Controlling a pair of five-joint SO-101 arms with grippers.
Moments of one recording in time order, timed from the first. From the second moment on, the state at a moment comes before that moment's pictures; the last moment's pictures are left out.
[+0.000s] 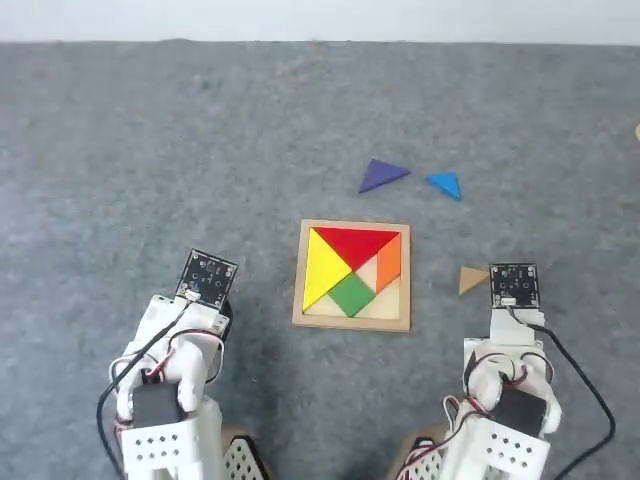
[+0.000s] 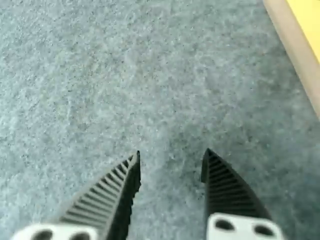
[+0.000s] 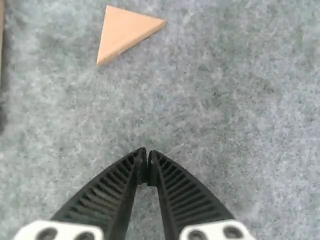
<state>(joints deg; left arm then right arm) -14.2 -102.9 97.0 67.3 -23.2 17.1 -102.7 95.7 74.7 18.8</state>
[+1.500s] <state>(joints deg) -13.6 -102.9 97.0 65.2 -23.2 10.6 -102.7 95.6 65.6 22.4</state>
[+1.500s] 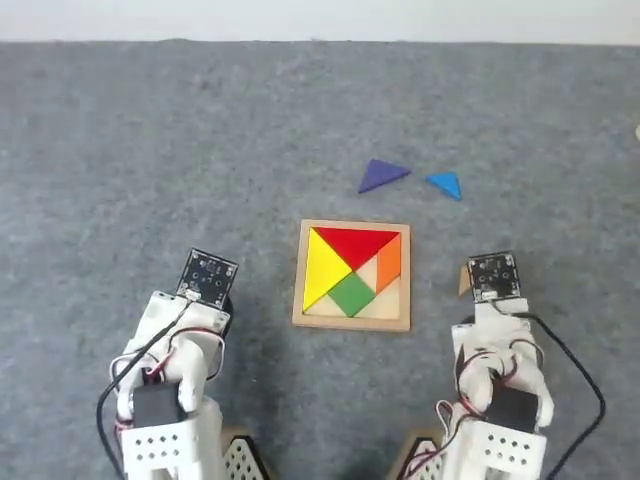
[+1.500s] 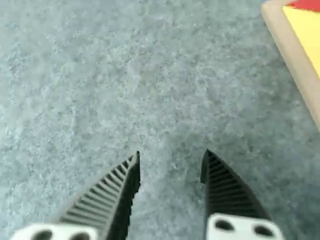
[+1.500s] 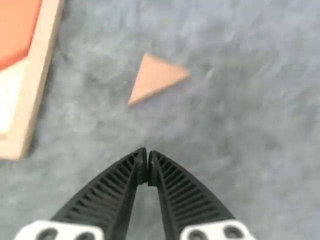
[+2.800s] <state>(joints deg) -23.0 -102.9 97.0 66.4 -23.2 12.7 -102.7 95.5 64.3 29.4</state>
